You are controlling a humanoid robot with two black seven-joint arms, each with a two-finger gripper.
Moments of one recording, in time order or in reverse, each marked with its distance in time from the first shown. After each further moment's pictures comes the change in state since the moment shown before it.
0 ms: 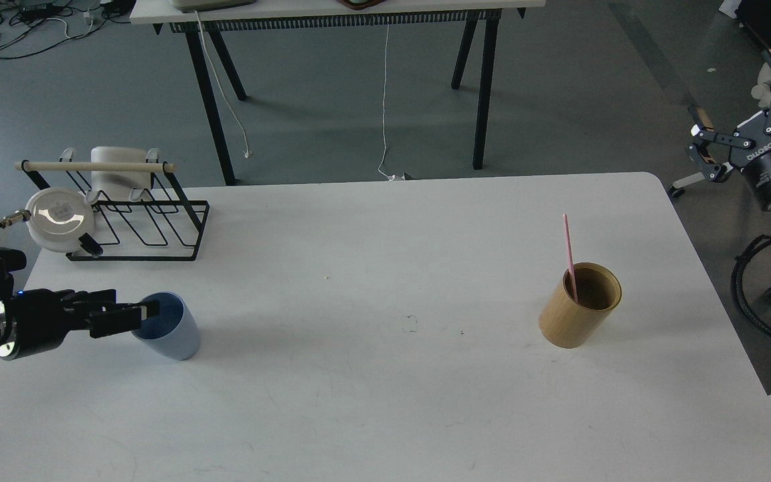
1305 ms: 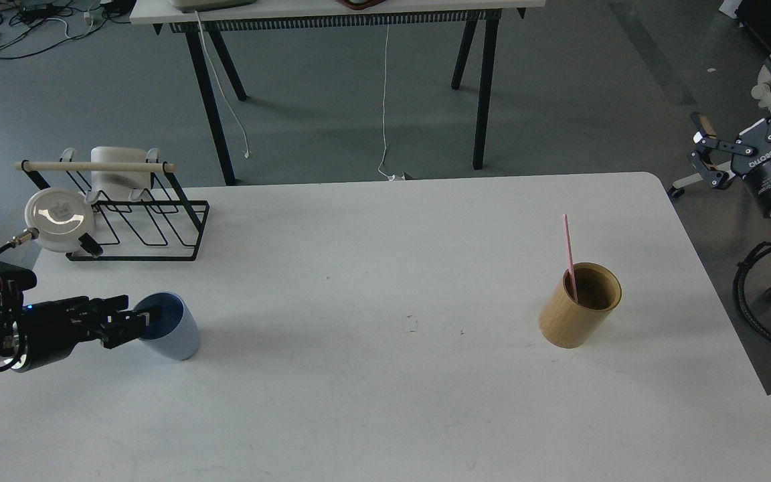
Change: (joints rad) left arm 0.032 -0.057 0.023 0.067 0.067 0.131 0.000; right arm -0.022 -0.001 0.008 -0.002 0.002 0.000 0.002
